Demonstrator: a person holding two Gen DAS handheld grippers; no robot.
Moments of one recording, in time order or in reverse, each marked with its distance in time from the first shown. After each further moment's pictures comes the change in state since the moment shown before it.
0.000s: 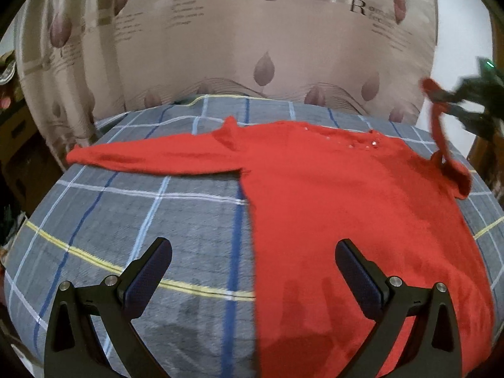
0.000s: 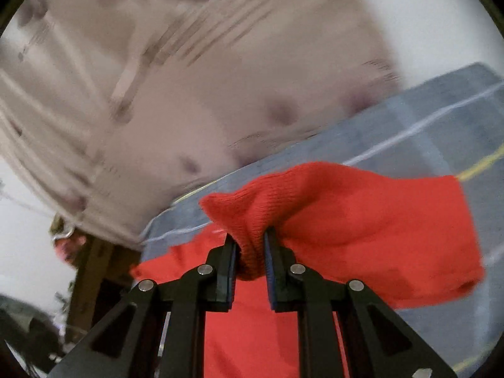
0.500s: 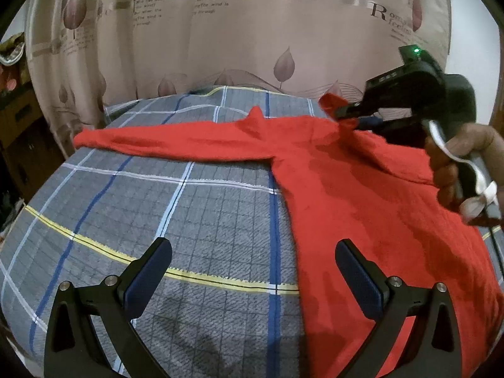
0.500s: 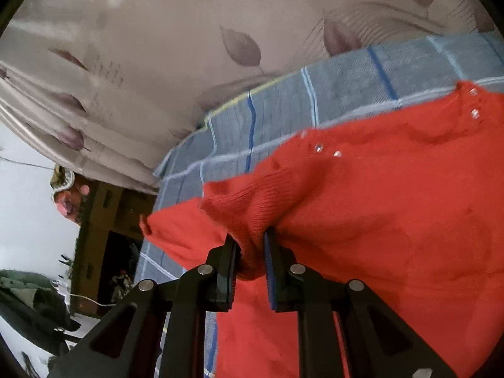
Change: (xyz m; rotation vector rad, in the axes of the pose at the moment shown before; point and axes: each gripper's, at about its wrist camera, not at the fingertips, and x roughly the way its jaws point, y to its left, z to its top) left arm 0.011 0.034 -0.014 -0.047 0.001 -0.005; right arm 0.176 0.084 -0.070 -0.024 0.251 0.030
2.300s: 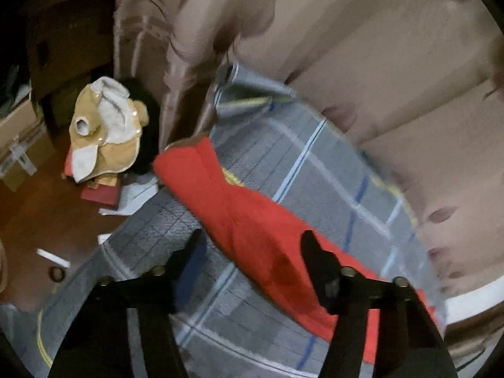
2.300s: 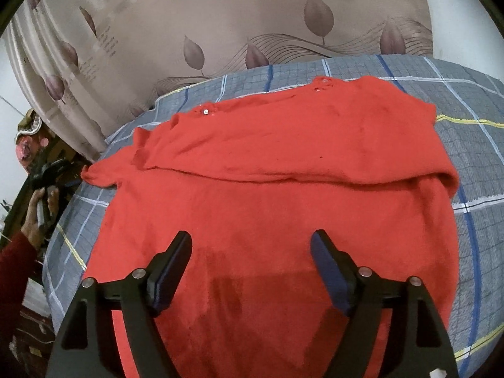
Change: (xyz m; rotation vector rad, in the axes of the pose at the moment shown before) left arm 0.149 0.321 0.146 -0.640 0.220 0.013; right arm -0.109 -0.095 -0.111 -0.248 -0.160 -0.283
